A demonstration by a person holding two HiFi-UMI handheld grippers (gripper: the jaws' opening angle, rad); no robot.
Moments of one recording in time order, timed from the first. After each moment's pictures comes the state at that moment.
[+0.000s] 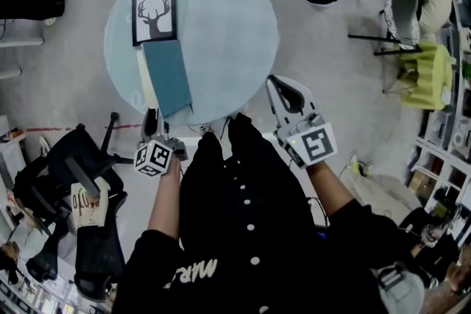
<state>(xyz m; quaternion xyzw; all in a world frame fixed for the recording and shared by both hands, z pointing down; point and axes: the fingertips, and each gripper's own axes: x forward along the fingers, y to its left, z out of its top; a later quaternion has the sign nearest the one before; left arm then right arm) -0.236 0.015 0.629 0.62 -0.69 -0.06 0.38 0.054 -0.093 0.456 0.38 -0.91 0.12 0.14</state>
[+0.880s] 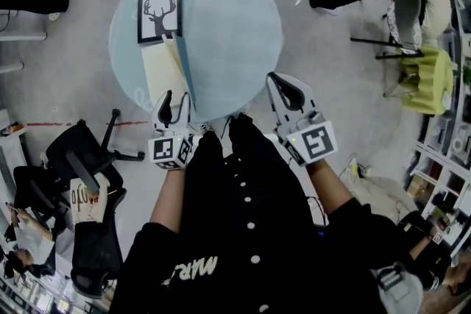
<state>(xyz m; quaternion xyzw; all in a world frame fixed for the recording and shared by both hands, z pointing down) -0.166 -0.023 0.580 0.74 -0.62 0.07 0.24 0.044 -0.093 0.447 0.37 -0.91 0.11 0.13</state>
